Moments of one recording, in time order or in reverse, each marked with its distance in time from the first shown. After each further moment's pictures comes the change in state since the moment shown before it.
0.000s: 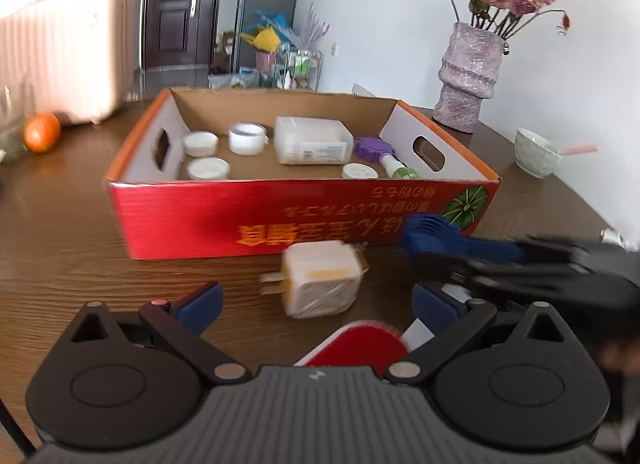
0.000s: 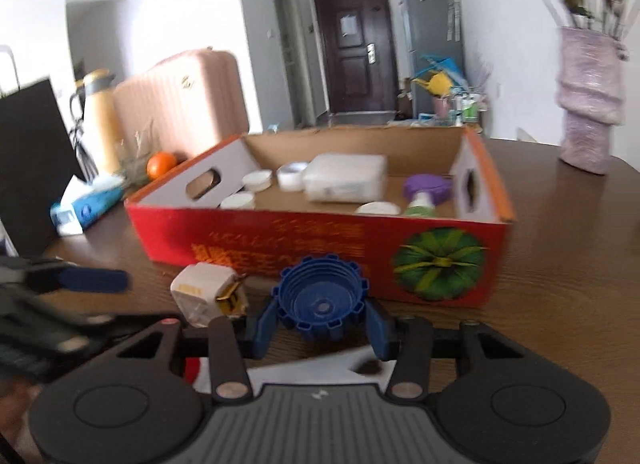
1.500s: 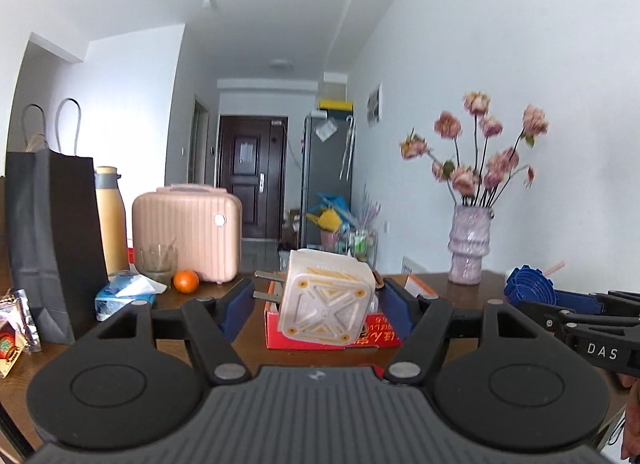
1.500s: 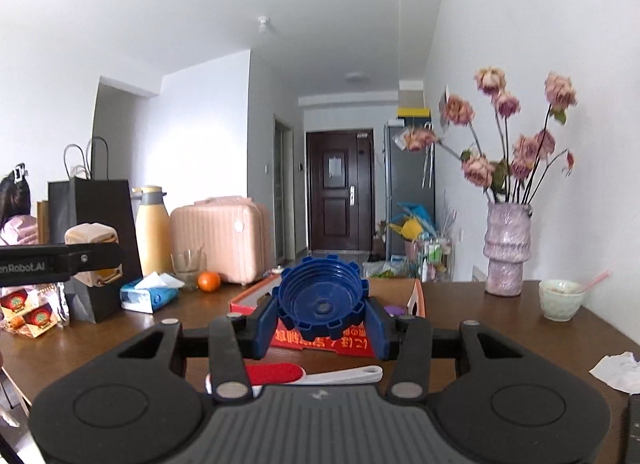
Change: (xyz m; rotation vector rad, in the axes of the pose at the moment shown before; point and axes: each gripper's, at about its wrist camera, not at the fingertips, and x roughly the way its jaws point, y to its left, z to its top) left arm -0.302 -0.057 -0.110 0.035 -0.609 0.217; right arm -0.262 0.100 -0.071 -0.113 -0.453 -0.102
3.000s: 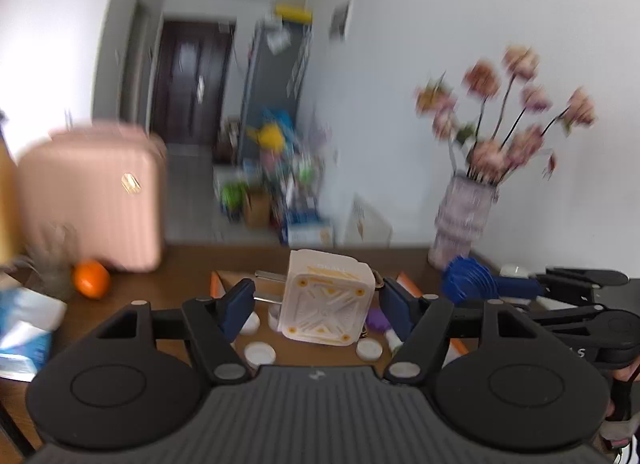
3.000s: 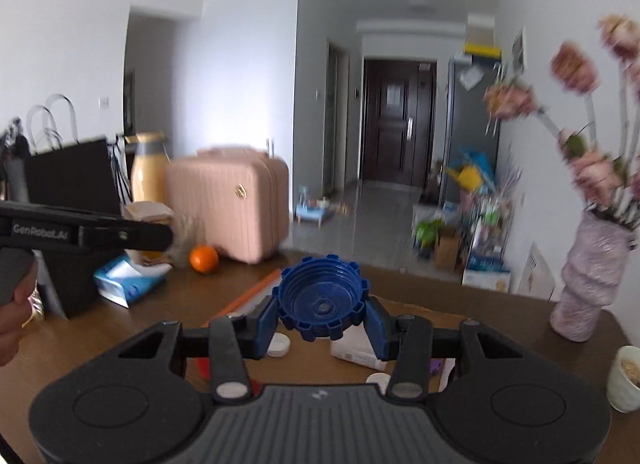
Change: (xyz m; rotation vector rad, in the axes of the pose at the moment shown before) left arm 0.310 0.053 0.082 -0.085 0.366 -0.233; right arm 0.270 -0.047 0.107 -0.095 0.300 0.169
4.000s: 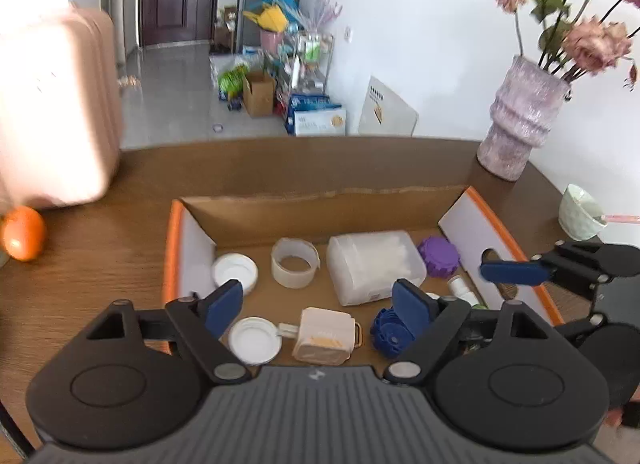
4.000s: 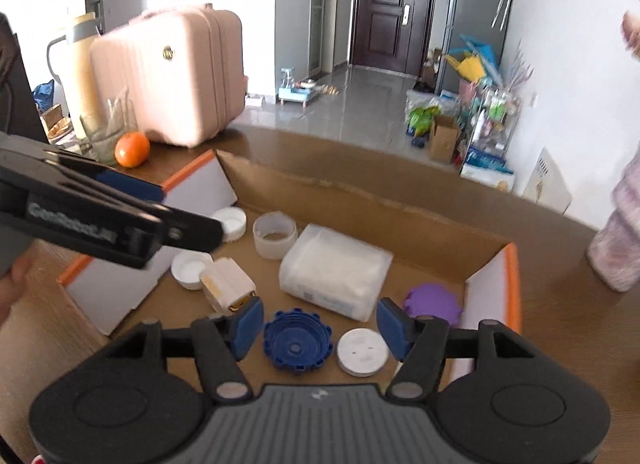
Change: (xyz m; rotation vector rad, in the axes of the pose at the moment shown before) left arm 0.168 0.025 -0.002 0.035 0.327 0.041; right arm 0.165 -0.036 -0.023 0.009 0.345 -0.038
